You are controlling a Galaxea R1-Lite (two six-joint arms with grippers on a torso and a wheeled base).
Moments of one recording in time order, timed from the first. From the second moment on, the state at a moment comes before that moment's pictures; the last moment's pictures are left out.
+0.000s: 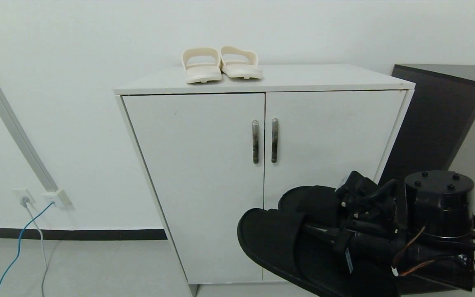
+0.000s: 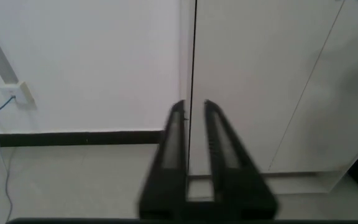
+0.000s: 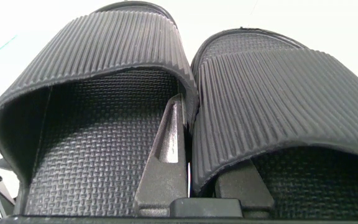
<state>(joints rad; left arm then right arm) 0.00 0.00 0.00 0.00 0.02 0.00 0.72 1.60 -0.57 -0.72 0.13 -0.15</state>
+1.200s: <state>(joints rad) -0.14 0.81 -0.53 -0.27 -0.41 -0.02 0.75 1.57 -0.46 -0.73 0.23 -0.15</state>
